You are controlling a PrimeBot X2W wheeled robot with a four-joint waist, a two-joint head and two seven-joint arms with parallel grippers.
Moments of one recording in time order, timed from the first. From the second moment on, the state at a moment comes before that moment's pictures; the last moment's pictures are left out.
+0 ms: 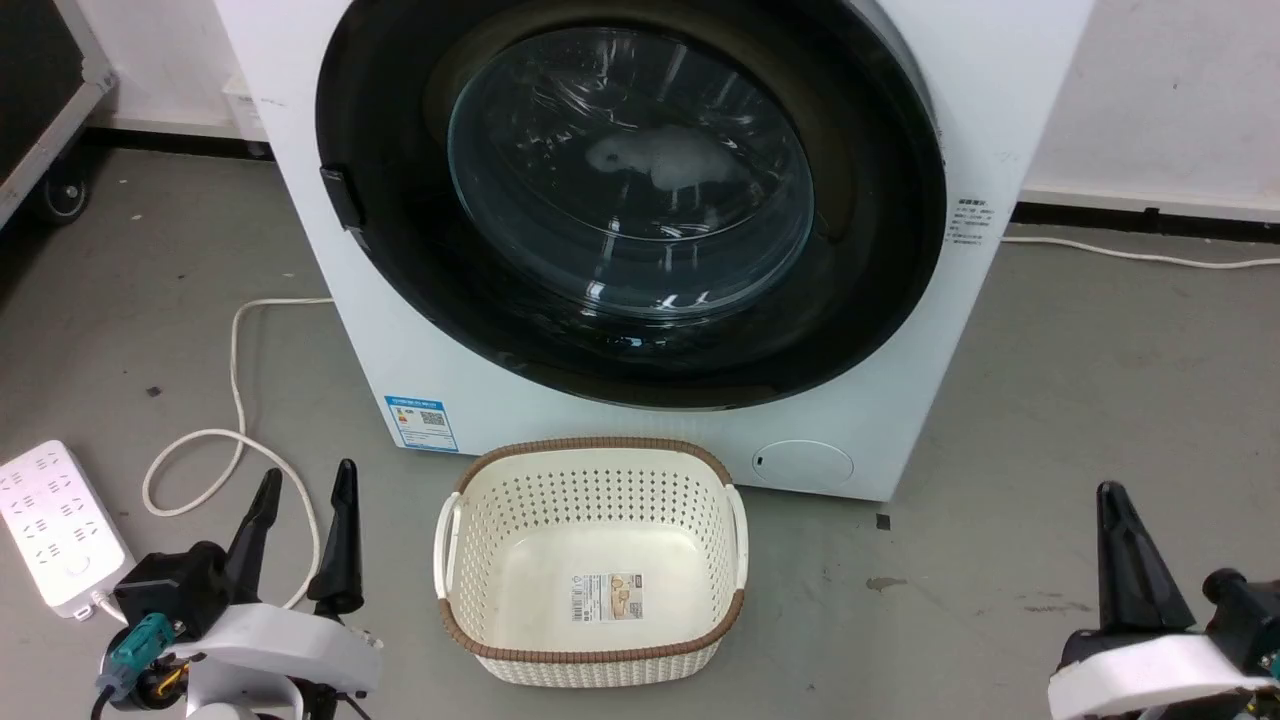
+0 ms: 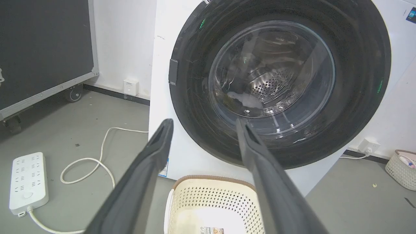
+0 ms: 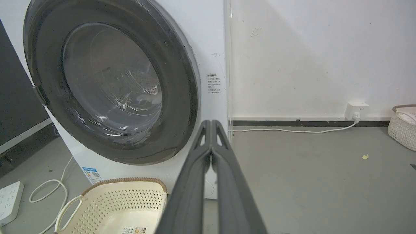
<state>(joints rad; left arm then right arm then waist) -0.10 0.26 -0.08 0.20 -0.48 -0.03 -0.23 -0.03 -0.05 -0.15 0.16 0.12 0.13 -0.26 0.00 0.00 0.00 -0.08</state>
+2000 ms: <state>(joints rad) -0.10 0.28 -0.15 0.19 -0.36 0.02 -0.18 -0.01 -0.05 -0.11 0.19 0.14 0.13 -0.23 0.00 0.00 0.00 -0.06</state>
